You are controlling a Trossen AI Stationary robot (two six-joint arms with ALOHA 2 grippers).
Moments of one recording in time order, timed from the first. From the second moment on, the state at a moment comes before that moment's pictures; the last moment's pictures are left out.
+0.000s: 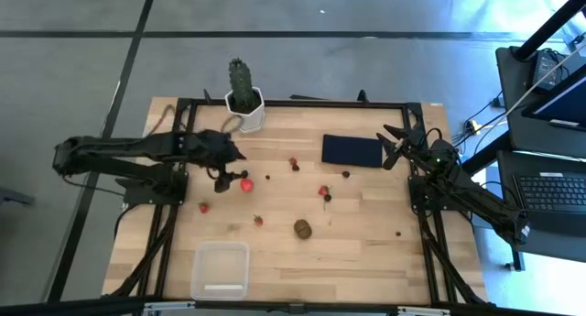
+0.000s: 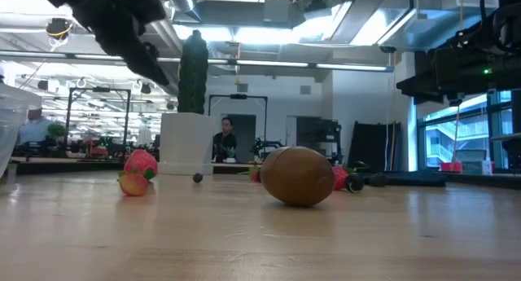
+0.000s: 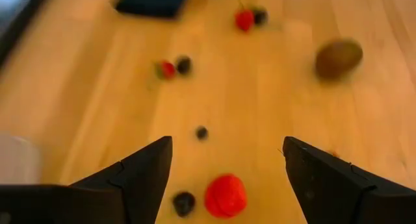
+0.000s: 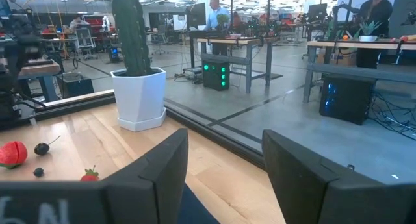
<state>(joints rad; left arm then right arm) 0.14 0.92 0.68 -0.52 0.04 0.01 -0.64 0.01 0.01 0.03 0.05 0.04</state>
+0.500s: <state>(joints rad) 0.02 1.24 0.69 -0.53 -0.04 -0.04 -0.64 0.01 0.01 0.03 0.05 0.04</state>
